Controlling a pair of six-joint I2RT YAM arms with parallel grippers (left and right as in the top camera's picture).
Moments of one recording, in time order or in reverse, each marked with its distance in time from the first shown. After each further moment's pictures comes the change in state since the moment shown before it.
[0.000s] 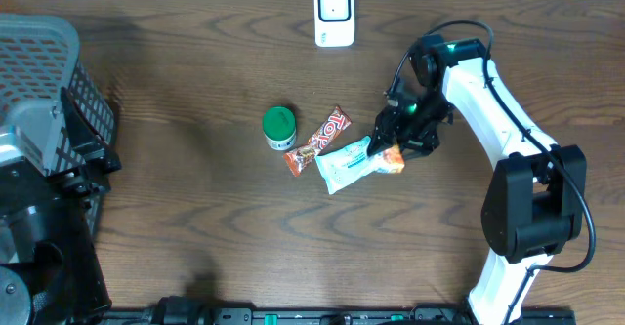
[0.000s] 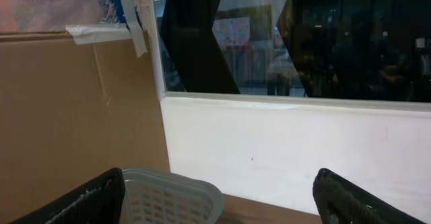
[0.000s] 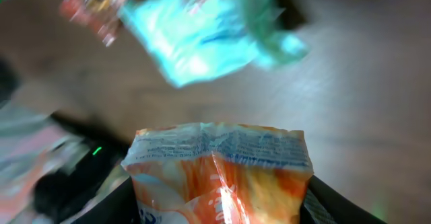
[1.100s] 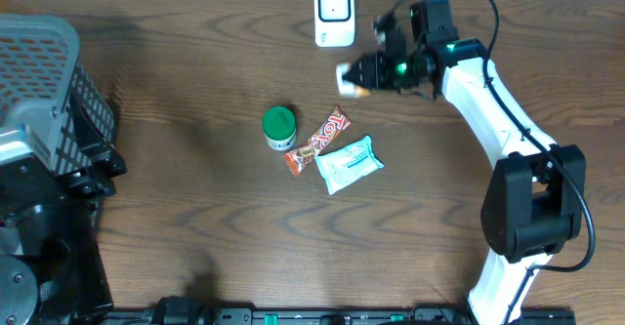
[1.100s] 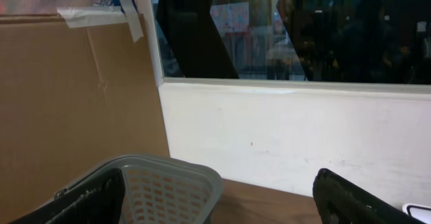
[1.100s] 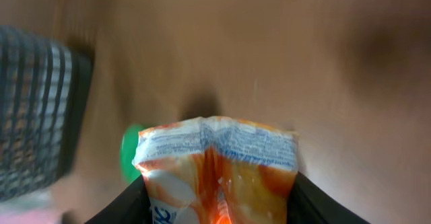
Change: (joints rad) left arm 0.000 0.000 -0.005 -0.056 0.000 -0.014; right arm 0.003 0.000 0.002 0.865 -0.088 0.062
